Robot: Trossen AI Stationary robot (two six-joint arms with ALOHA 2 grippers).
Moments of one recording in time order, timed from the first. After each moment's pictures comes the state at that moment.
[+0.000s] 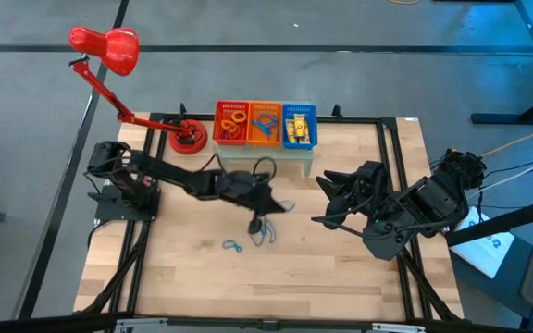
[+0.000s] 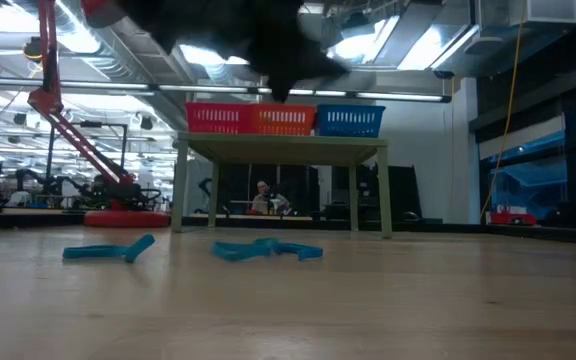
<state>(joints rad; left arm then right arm) -0.02 1.63 0.97 0.35 0.10 -0.05 0.66 1.62 2.05 -1.31 1.17 1.25</state>
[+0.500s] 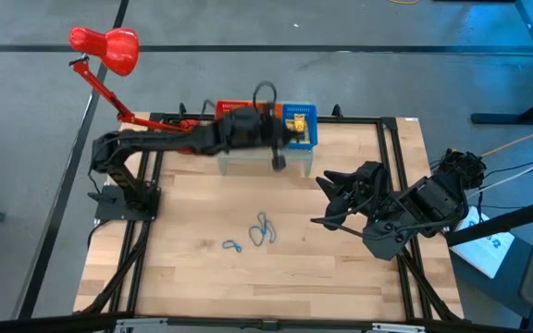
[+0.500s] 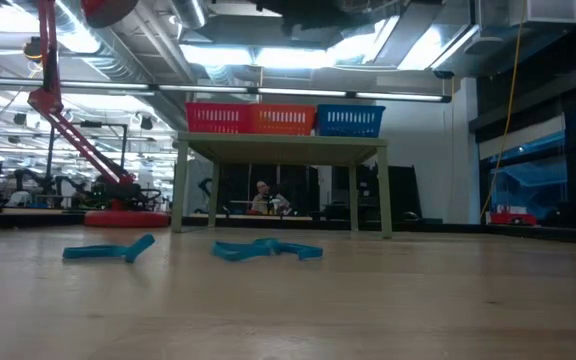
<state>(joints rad) 0.25 1.63 1.44 0.07 -0.06 0.24 0.66 1.62 2.05 -1.31 1.17 1.22</state>
